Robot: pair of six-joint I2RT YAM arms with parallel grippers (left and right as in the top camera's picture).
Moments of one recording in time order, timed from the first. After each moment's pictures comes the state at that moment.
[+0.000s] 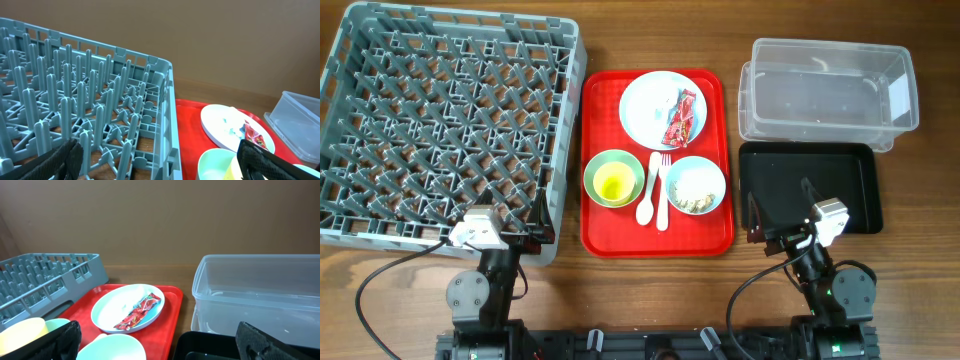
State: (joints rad) left arm 0.04 0.01 0.01 -0.06 0.13 -0.26; right arm 0.06 0.02 0.01 0.01 -0.23 0.14
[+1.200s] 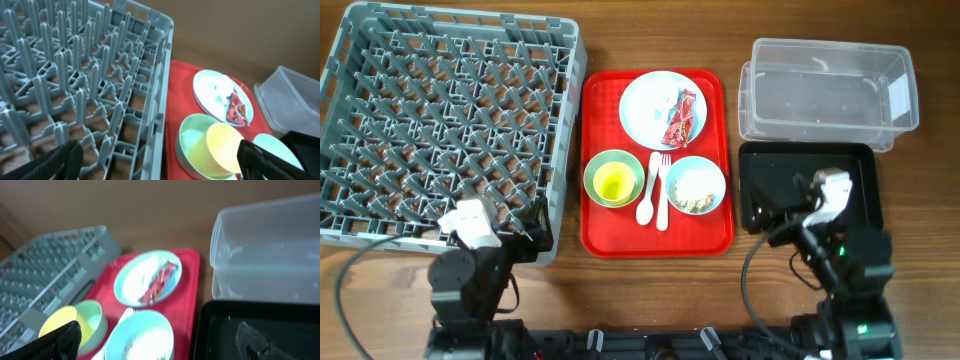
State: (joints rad) left arm 0.04 0.26 0.37 -0.50 0.18 -0.33; right arm 0.06 0.44 0.39 -0.29 -0.30 0.24
